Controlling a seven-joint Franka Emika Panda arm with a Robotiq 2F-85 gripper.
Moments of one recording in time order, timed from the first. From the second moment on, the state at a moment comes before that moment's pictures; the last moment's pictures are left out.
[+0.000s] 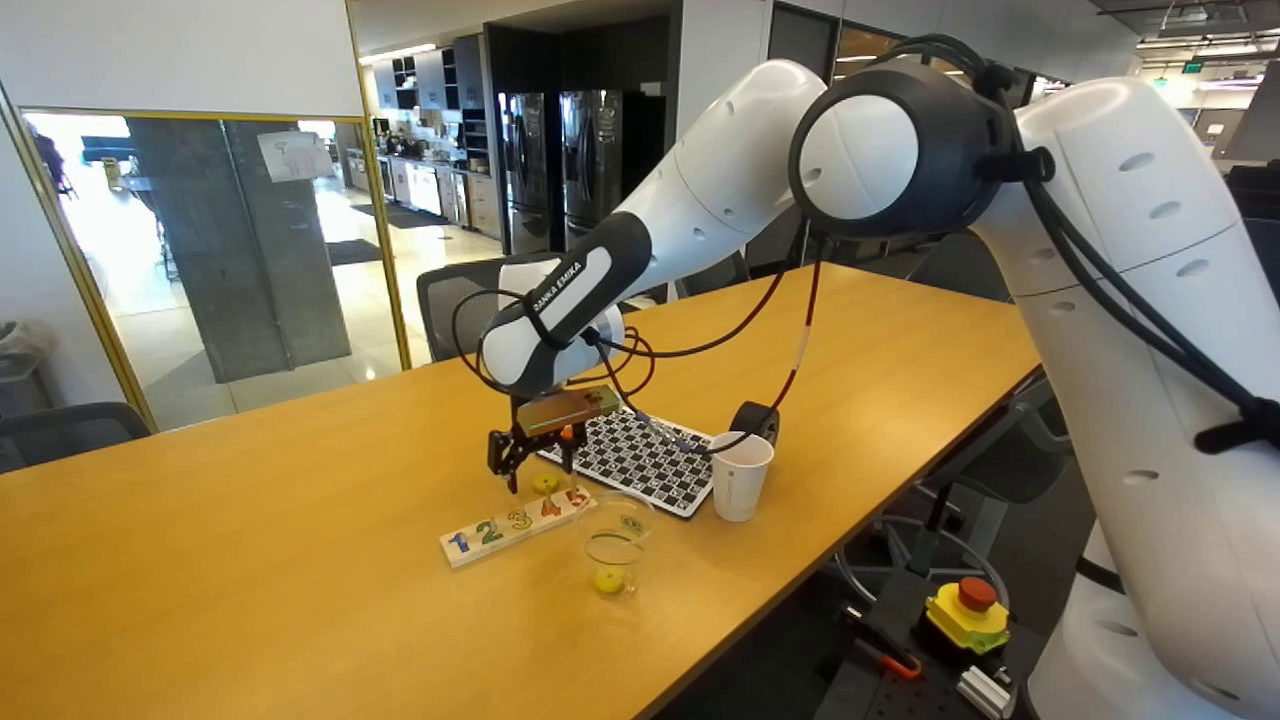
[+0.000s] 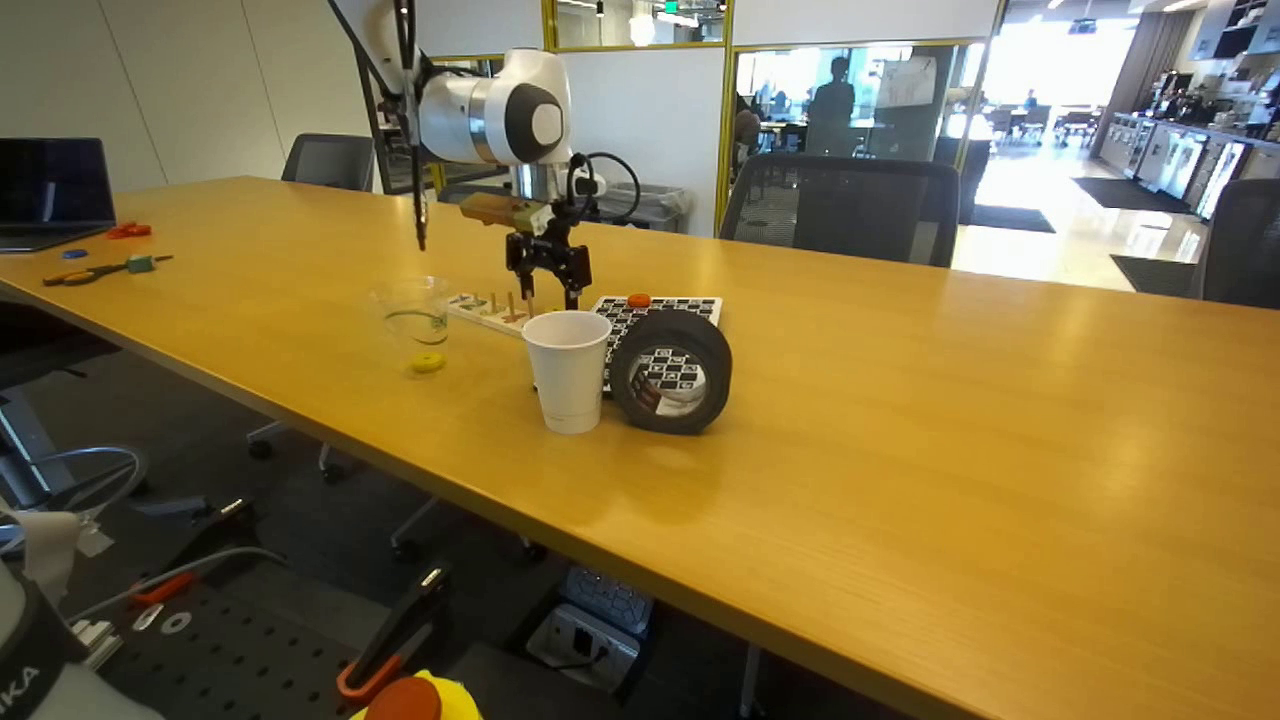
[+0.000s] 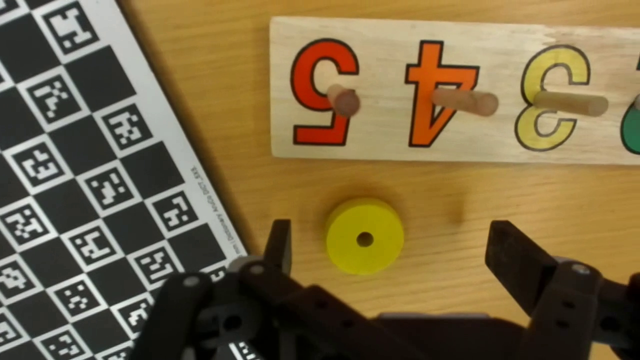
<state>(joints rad) 0.07 0.61 0.00 -1.76 -0.01 2.38 0.28</state>
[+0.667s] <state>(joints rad) 0.07 0.61 0.01 -1.76 0.01 2.34 0.25</state>
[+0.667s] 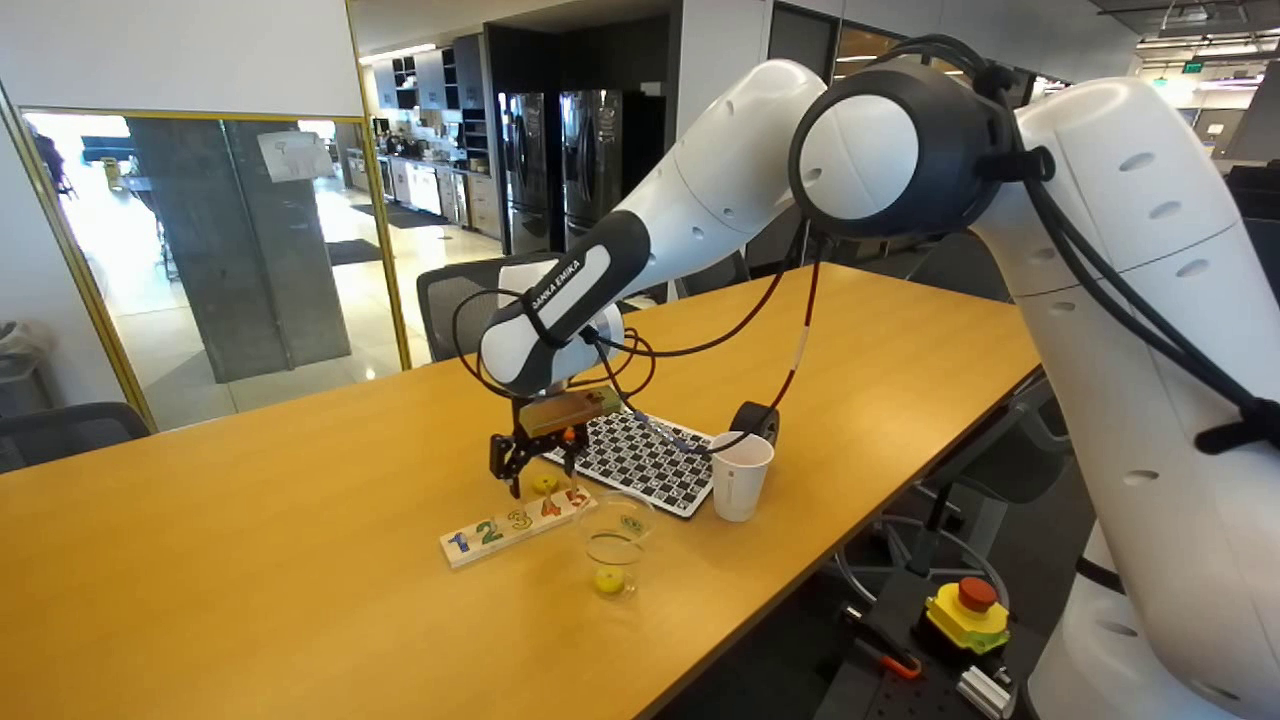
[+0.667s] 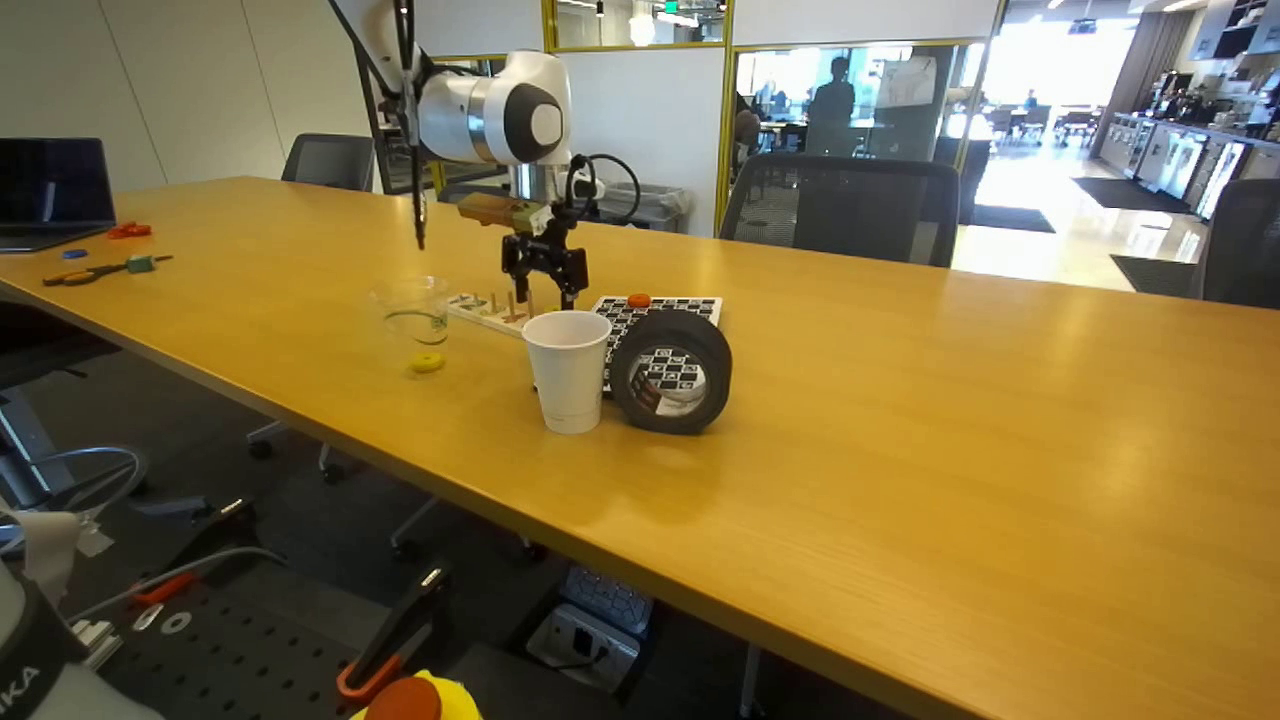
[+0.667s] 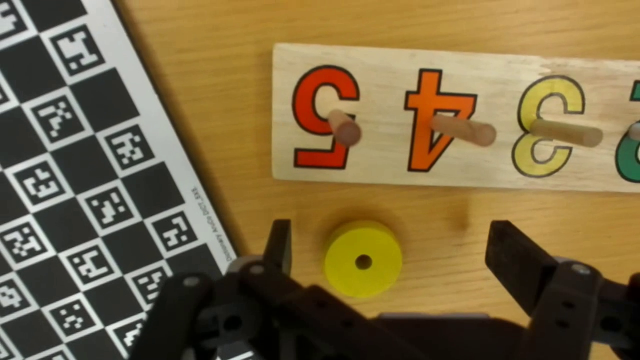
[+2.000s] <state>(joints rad) 0.07 0.64 0.01 -1.71 0.01 2.29 0.24</state>
